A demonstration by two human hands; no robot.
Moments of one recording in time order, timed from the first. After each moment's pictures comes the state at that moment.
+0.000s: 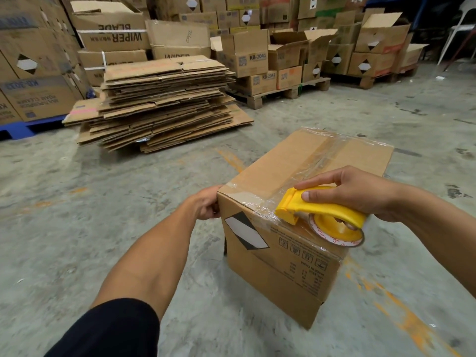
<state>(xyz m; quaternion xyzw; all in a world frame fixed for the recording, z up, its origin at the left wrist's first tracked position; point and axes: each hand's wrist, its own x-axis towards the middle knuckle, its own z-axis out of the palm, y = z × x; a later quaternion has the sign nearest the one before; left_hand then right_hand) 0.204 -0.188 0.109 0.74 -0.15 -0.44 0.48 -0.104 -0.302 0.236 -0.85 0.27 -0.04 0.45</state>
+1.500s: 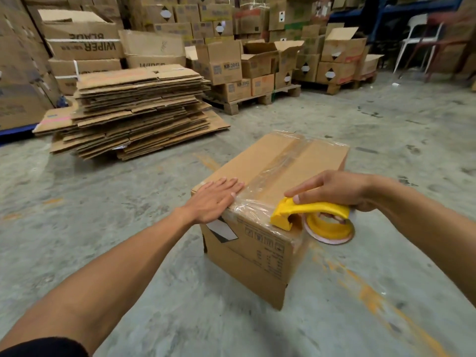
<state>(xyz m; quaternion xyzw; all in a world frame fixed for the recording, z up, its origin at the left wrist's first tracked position) 0.129 -0.178 0.125 0.75 -0.65 -0.04 0.08 -0.166 -0.303 0.244 -0.86 0.31 0.04 0.40</state>
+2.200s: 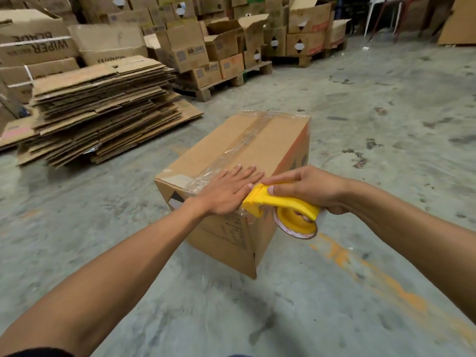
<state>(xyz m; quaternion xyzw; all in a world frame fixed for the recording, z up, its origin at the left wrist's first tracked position) 0.002 -0.220 0.139 0.68 -0.73 -0.07 0.02 -0.234 -0.279 0.202 -0.76 0.30 -0.12 0.56</state>
